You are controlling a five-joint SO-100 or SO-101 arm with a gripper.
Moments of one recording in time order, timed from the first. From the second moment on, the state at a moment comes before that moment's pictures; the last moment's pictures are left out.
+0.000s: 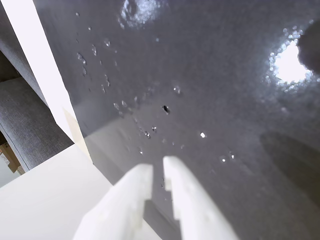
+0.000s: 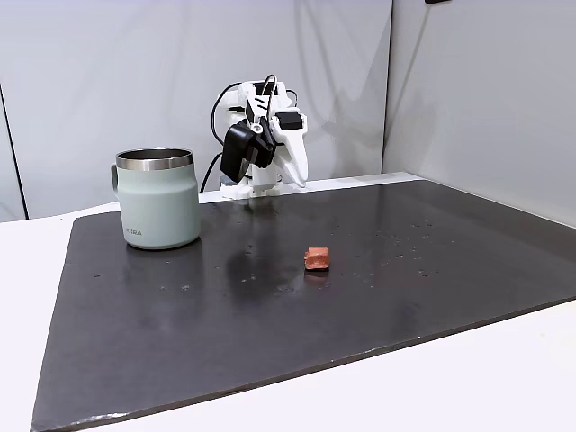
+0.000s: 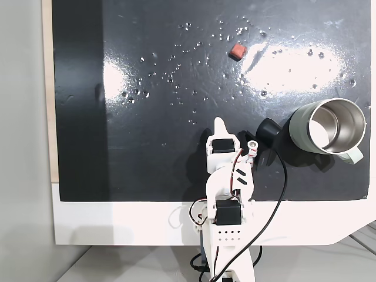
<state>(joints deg) 1.6 181.6 172.5 42.4 -0.4</state>
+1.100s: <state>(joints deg) 4.2 173.5 155.2 44.8 -2.9</state>
